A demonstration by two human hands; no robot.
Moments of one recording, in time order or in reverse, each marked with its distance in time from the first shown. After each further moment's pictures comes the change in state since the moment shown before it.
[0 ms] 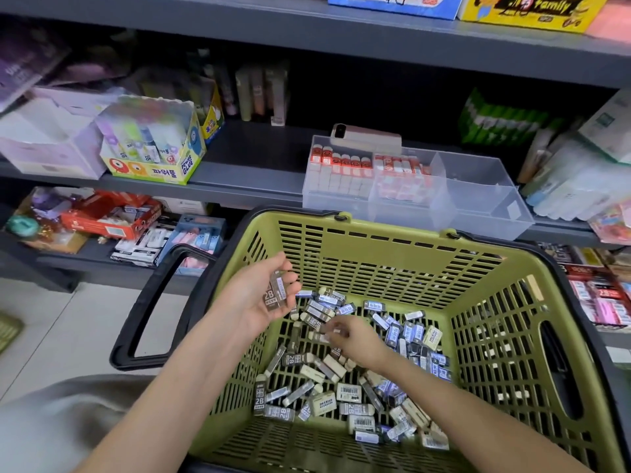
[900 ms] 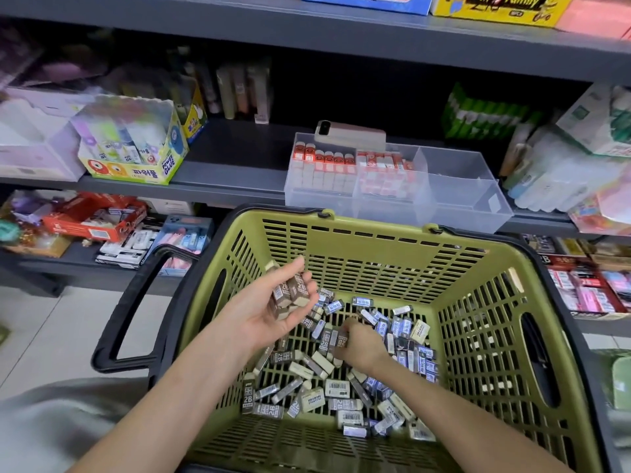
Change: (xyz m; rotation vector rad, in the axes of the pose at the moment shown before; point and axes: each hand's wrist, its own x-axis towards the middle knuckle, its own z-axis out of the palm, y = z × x) left_hand 0.005 -0.024 0.012 -0.223 -0.262 -0.171; right_hand -0.005 0.028 -0.002 -0.347 0.061 0.237
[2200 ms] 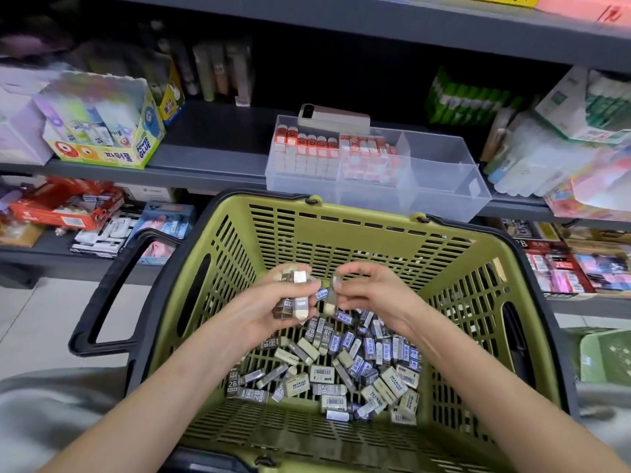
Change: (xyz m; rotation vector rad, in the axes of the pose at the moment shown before) left_hand 0.013 -0.023 0.005 0.401 -0.076 0.017; right_hand -0.049 -0.020 -0.099 1.106 -0.133 -0.088
